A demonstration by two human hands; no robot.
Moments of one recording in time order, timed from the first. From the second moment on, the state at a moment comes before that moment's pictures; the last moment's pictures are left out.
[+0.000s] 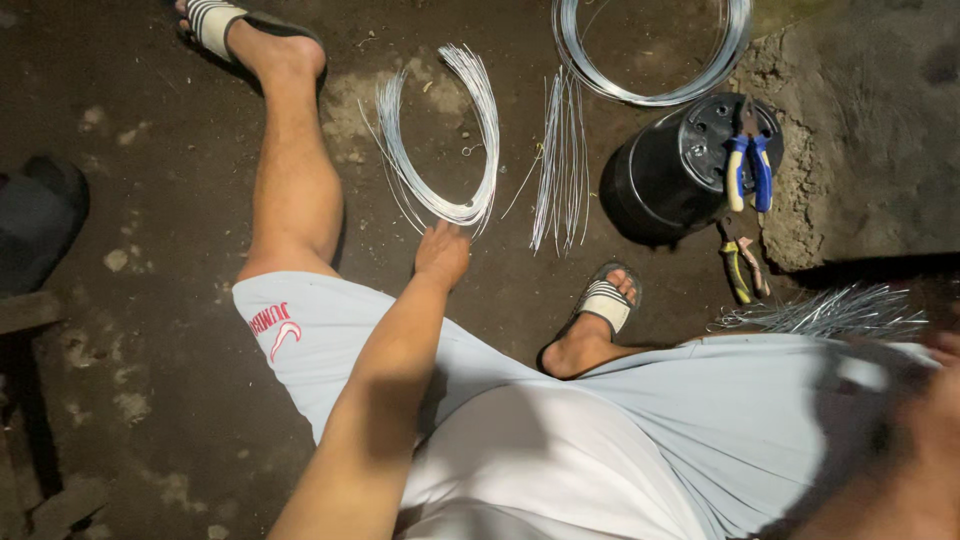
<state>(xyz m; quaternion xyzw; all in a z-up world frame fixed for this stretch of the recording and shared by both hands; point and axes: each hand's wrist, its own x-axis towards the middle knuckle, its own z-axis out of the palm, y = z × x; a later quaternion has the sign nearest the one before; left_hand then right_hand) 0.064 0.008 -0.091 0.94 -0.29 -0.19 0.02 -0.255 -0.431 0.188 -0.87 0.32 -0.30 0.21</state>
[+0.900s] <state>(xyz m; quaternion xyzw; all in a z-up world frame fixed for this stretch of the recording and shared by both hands) -0.056 -0.003 0.168 0.77 -0.31 0.12 0.55 -0.096 -0.222 0.132 -0.70 0.25 -0.07 0.67</state>
